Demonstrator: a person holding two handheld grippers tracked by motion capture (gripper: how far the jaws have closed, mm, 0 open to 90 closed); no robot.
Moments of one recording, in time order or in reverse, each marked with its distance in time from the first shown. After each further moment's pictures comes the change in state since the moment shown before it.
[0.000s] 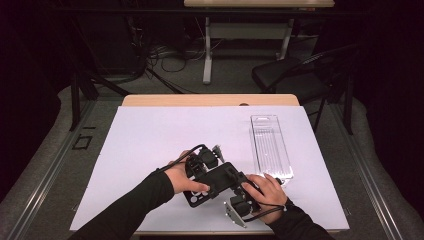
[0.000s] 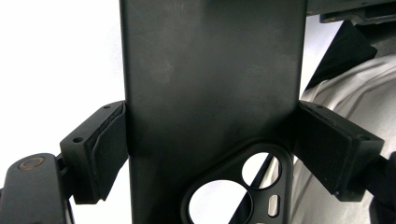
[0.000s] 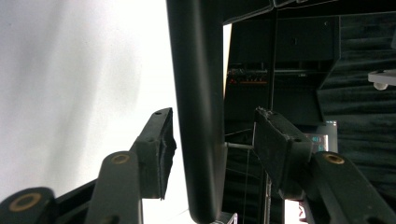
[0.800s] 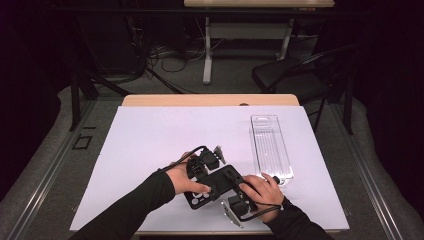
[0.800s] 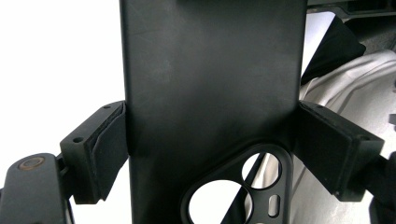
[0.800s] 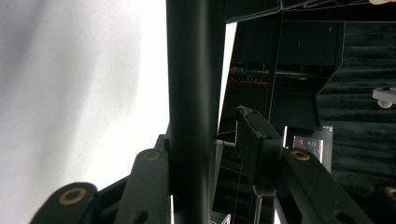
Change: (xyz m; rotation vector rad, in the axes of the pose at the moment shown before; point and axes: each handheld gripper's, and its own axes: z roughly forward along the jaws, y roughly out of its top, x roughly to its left) left arm -0.002 0.001 0.005 0.011 -0.034 0.001; right arm 0.001 0.002 0.005 0.024 0.001 -0.078
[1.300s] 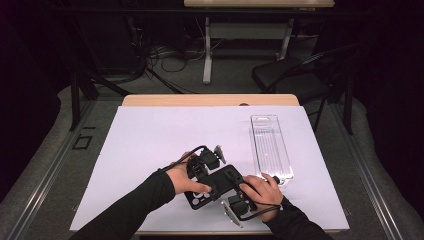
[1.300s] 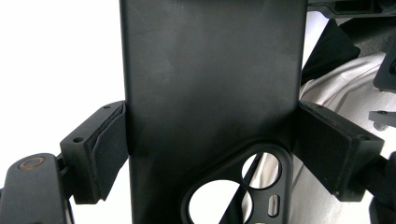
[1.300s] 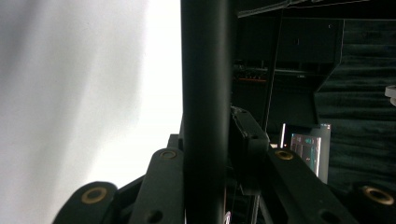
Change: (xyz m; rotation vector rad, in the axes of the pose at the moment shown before) left arm 0.000 0.000 -0.001 -0.008 -0.011 -0.005; right arm 0.003 -0.001 0.003 0.013 -0.009 -0.002
